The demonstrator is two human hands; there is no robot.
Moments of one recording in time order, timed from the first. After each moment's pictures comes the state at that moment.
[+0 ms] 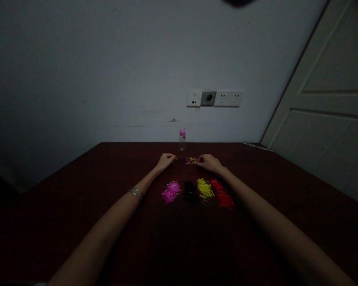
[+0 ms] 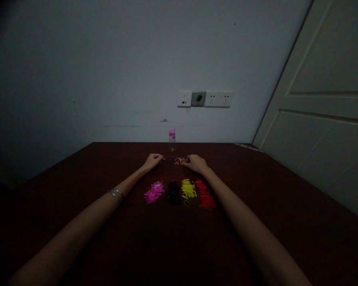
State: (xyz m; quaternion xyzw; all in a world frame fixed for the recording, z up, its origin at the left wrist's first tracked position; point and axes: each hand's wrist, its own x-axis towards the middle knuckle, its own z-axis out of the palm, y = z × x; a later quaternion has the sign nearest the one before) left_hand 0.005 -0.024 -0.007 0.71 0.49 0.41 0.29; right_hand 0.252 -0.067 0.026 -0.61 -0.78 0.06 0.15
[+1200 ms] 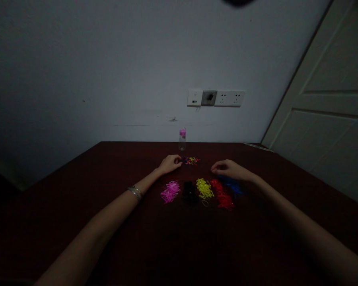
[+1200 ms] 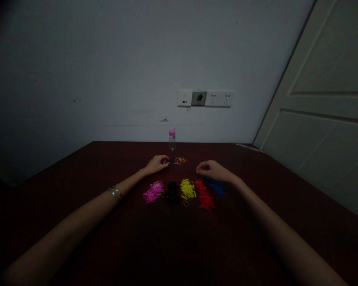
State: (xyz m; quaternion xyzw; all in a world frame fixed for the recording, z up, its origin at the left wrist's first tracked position) left_hand 0.019 -0.049 0.004 0.84 0.45 0.28 0.10; right_hand 0.312 -0.127 0.047 -0.46 -0.82 0.25 0.22
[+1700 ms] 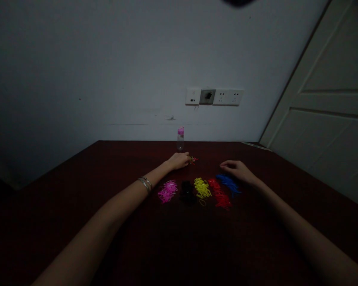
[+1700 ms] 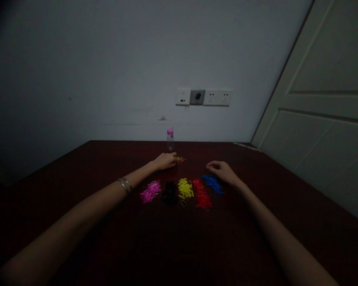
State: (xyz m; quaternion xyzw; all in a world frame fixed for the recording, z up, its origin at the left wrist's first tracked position) left_hand 0.068 -0.047 0.029 0.93 0.36 0.08 -0.05; right_hand 0.359 -0.117 0.009 -0.56 -0.74 0.20 0.33
